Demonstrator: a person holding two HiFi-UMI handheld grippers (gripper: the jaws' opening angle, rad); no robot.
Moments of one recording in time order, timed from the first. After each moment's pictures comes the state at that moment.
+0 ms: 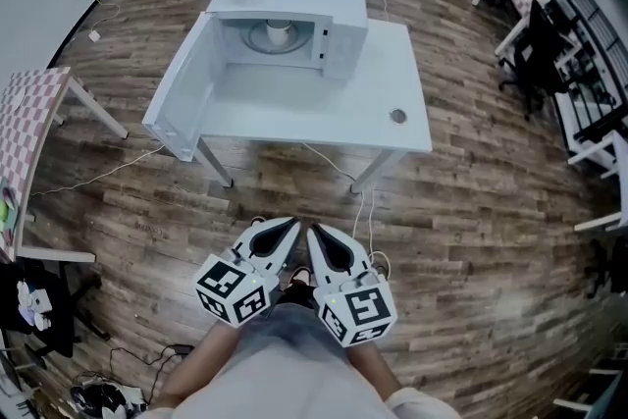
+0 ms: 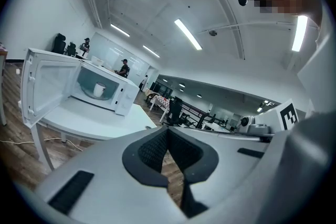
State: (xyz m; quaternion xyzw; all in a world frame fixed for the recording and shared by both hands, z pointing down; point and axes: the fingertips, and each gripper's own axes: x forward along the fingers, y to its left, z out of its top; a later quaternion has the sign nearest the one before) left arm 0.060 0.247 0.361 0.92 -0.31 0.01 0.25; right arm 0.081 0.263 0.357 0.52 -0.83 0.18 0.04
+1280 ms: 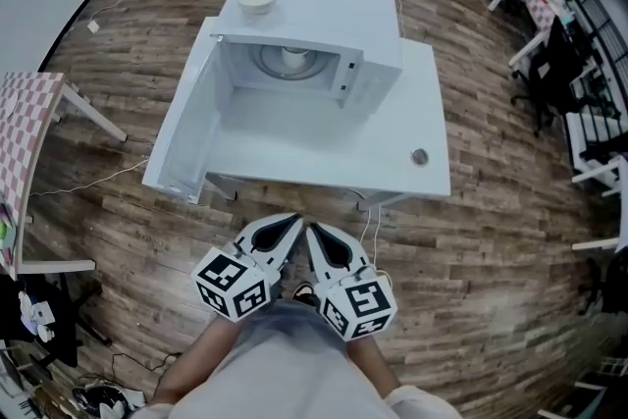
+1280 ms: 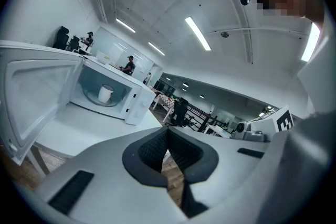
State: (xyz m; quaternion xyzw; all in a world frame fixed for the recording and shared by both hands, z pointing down) left arm 0.037 0.089 0.370 0.91 -0.31 0.01 0.28; right arm 0.051 0.108 0.382 0.49 -0.84 0.22 0.07
